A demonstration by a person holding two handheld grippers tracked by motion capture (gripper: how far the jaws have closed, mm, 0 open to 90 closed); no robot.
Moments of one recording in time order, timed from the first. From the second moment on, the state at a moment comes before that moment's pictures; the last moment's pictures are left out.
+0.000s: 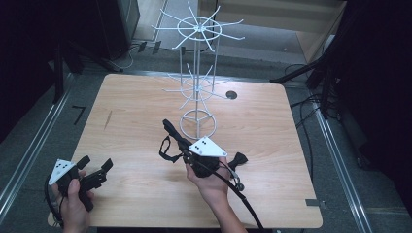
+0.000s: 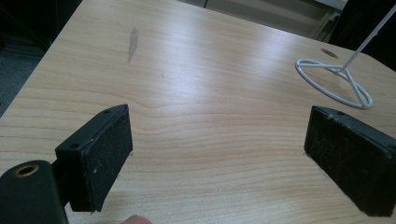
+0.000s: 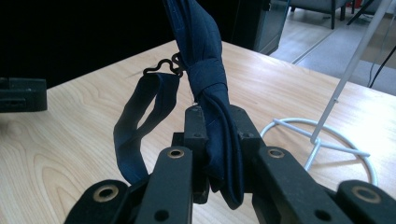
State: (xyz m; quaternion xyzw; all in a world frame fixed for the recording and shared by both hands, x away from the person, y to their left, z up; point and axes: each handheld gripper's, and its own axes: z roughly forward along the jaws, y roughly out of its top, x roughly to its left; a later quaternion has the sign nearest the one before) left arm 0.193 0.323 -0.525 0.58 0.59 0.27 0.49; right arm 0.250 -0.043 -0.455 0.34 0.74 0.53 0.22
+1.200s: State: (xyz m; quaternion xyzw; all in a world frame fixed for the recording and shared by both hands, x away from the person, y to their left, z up) left arm 0.193 0.323 -0.525 0.58 0.59 0.27 0.49; right arm 0.246 -0.047 -0.415 0.33 0.71 0.57 0.25
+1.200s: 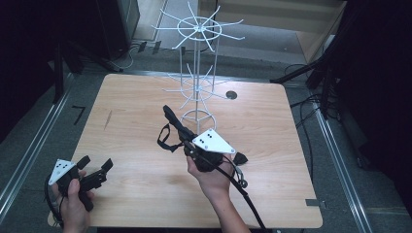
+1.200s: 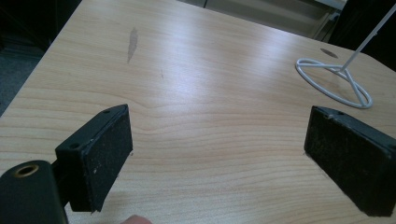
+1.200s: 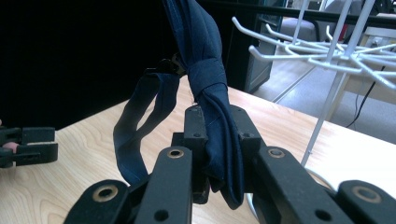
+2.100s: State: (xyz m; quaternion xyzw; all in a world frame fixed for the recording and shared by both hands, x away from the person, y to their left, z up) left arm 0.193 0.323 -0.526 0.58 0.59 0.27 0.49; right arm 0.264 -0.047 -0.392 0.34 0.69 0.58 0.28
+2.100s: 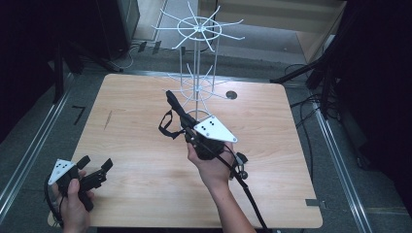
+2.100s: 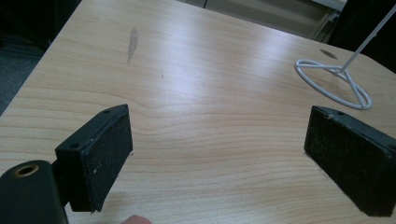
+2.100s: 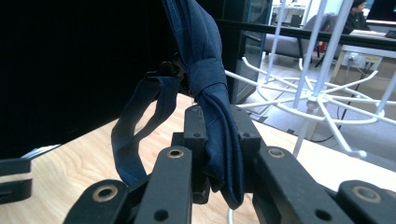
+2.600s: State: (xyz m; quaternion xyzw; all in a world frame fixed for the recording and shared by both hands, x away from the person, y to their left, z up) left arm 0.193 0.324 -0.526 0.58 0.59 0.26 0.49; right arm 0.285 -0.048 -0.397 0.37 0.68 0.56 0.28
